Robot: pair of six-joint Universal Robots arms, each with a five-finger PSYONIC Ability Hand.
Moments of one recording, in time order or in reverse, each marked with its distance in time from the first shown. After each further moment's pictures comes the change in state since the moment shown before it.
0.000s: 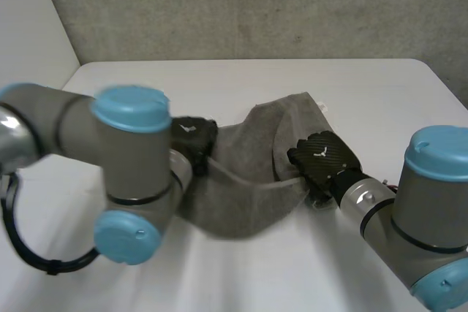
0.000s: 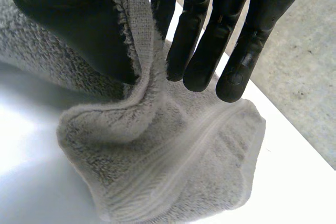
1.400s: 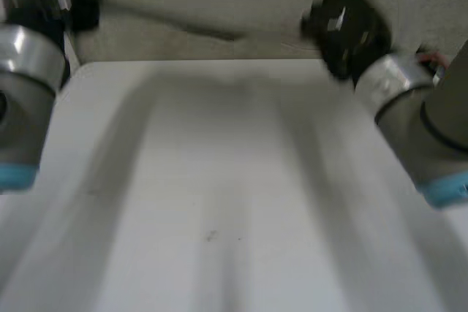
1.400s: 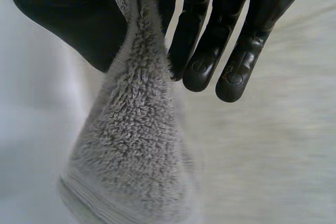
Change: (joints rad) left arm 0.344 0.480 -0.277 0.479 0.196 0.000; right arm 0.018 -0.089 -0.385 0.080 0.043 -0.343; left_hand 0.027 0.012 0.012 0.013 0.019; right_hand 0.000 0.004 0.006 0.000 0.005
